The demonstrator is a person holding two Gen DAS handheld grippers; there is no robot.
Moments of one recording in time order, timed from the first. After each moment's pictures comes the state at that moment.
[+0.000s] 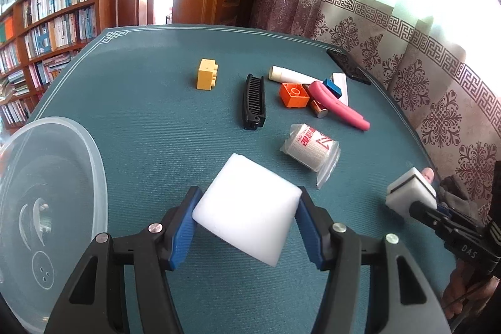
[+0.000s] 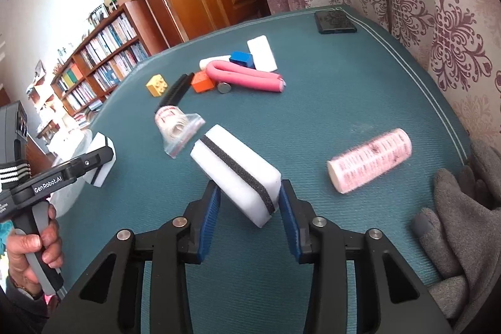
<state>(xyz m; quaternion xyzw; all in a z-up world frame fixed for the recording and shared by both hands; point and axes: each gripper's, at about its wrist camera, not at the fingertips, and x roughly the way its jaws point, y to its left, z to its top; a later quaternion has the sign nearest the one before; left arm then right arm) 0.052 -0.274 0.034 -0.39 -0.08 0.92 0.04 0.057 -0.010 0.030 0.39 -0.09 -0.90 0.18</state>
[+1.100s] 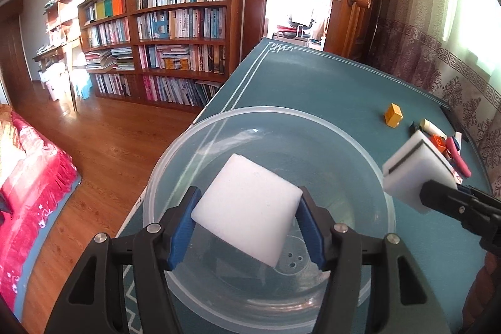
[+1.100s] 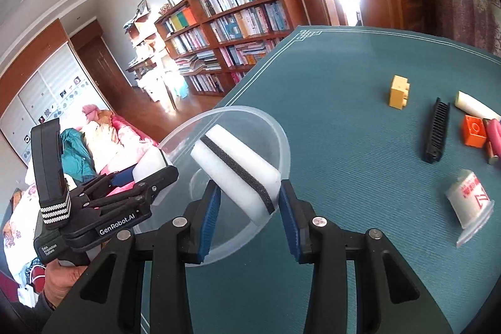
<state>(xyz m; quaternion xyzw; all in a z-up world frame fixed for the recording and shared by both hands) 0.134 -0.449 0.037 -0.35 -0.11 0.91 -0.19 0.052 -0.285 0.066 0.39 -0.01 -0.81 0.43</state>
